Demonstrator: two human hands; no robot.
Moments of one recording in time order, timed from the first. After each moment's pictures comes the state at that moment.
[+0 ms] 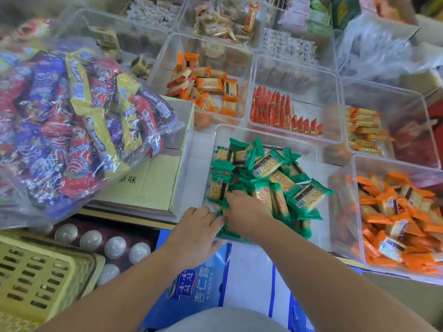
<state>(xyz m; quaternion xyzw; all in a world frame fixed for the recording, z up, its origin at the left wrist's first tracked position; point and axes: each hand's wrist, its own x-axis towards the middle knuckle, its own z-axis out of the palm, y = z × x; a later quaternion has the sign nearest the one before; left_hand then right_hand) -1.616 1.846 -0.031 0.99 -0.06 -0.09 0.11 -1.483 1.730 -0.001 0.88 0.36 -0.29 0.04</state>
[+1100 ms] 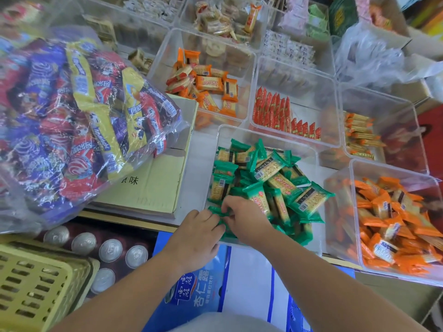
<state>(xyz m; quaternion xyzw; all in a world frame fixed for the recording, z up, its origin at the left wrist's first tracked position) -1.620 1.853 -0.038 0.99 -0.10 -0.02 0.11 -1.495 1.726 -0.005 0.89 0.32 -0.29 -0.15</state>
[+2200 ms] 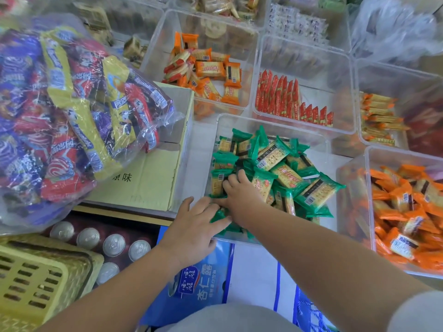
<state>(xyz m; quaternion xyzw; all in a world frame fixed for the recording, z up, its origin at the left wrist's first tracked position) -1.616 1.857 -0.036 0.99 -0.06 -0.04 0.10 -1.465 1.757 -0.026 0.71 0.57 -0.16 0.38</state>
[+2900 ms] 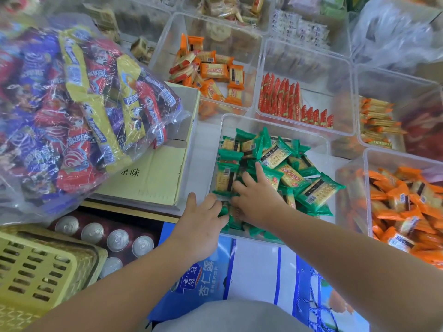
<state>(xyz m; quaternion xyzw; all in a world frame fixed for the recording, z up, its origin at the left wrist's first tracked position) -1.609 1.845 -0.027 0.99 -0.05 -0.16 -0.01 -1.459 1.721 -0.009 0.74 0.60 -0.11 0.28</state>
